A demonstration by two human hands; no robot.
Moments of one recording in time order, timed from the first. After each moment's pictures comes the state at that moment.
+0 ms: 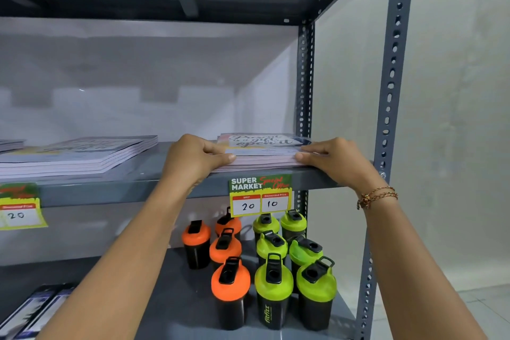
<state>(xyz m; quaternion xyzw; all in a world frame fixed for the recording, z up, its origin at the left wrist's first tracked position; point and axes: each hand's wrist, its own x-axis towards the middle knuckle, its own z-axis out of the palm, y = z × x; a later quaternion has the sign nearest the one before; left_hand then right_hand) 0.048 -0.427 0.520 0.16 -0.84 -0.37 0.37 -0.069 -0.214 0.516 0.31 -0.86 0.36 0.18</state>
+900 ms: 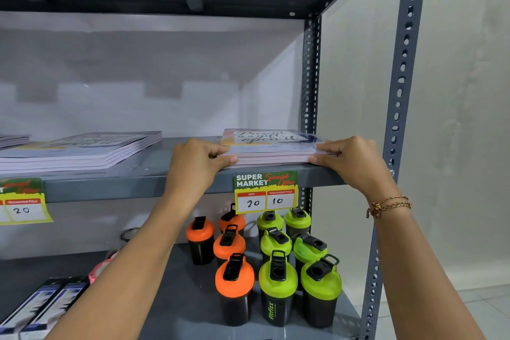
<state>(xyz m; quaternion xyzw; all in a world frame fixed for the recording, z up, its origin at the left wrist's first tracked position) 0.055 -0.425 0.504 0.12 -0.85 -0.25 0.45 -0.057 -0.207 0.510 0.28 -0.84 0.40 0.23</state>
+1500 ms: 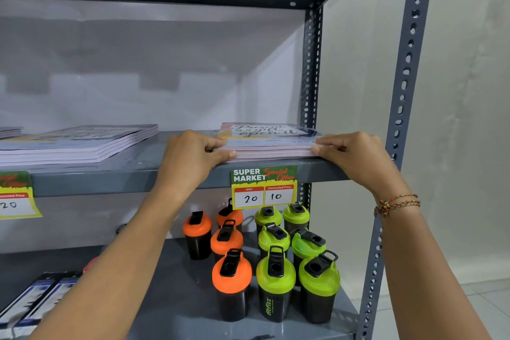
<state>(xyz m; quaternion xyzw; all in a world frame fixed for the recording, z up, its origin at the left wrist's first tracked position) 0.055 -0.426 0.505 0.11 -0.86 -0.23 0.44 -0.060 -0.203 0.507 0.29 -0.84 0.41 0.22</state>
